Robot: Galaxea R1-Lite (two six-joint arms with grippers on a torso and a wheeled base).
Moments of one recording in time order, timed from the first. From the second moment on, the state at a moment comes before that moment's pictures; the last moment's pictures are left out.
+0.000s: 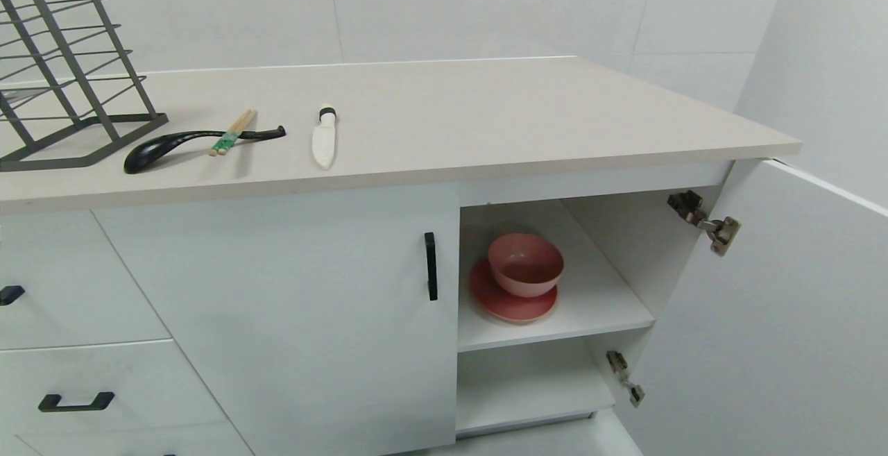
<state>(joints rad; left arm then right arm) 0.00 0.00 0.00 0.00 -0.03 0.02 0.05 0.10 0.00 -0.22 0.13 0.00</state>
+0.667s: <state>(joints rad) 0.00 0.00 0.00 0.00 -0.03 0.02 0.00 0.02 0.00 0.01 0.04 0.00</state>
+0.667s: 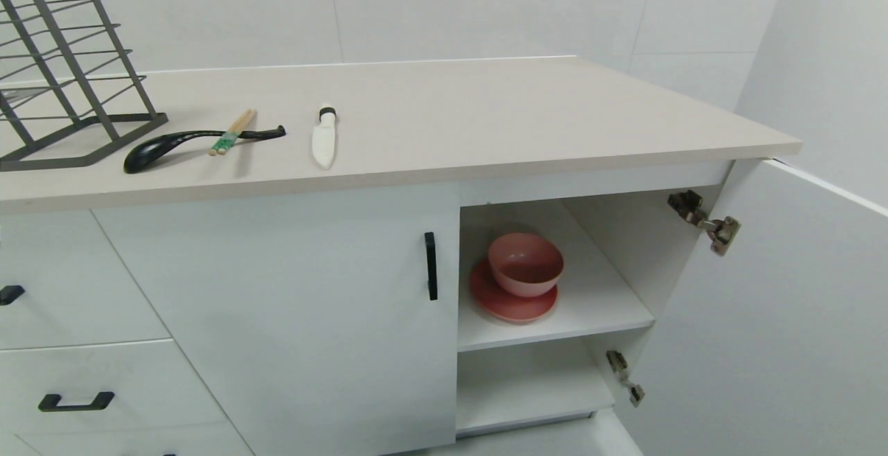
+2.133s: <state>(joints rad) 0.00 0.00 0.00 0.00 -0.02 0.00 0.00 0.01 0.00 0.01 0.00 0.00</state>
